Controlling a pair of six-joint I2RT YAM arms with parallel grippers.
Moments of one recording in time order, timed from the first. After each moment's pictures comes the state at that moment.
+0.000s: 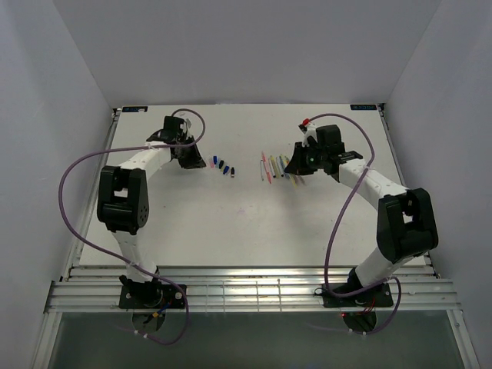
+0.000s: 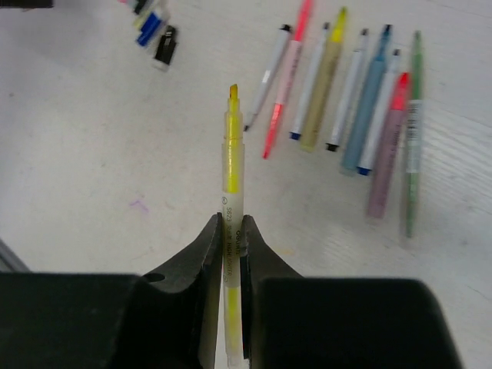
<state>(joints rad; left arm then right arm) -0.16 1.89 1.36 -0.41 0.27 -0.47 0.34 1.59 1.08 -0.21 -0.44 0.21</state>
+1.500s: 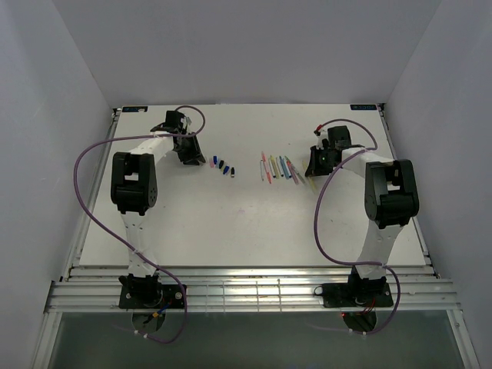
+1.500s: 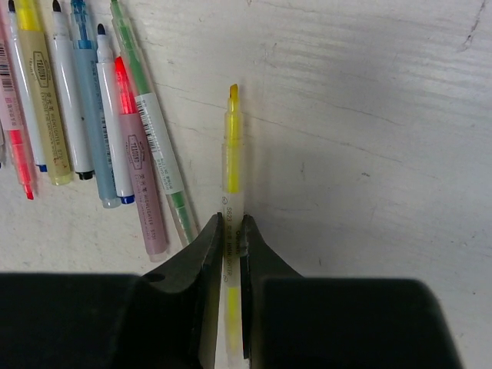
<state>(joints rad) -0.11 2.20 1.66 -0.53 0.26 -0.39 0.13 1.94 1.23 -0.28 -0.34 0.07</state>
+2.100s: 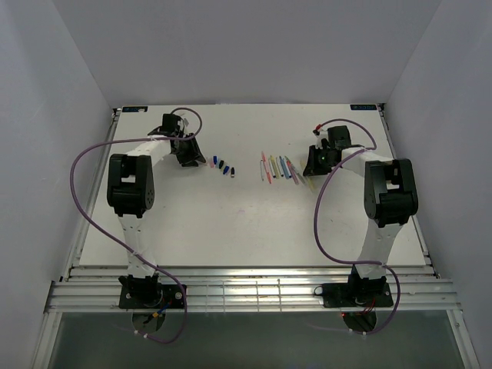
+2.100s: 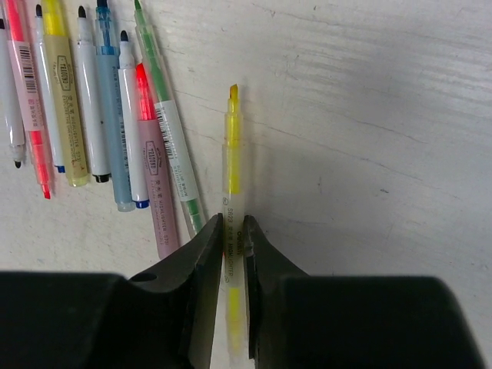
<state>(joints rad) -0.10 2.16 1.58 -0.45 0.30 -0.42 0.13 1.96 1.24 -0.27 -0.39 0.07</state>
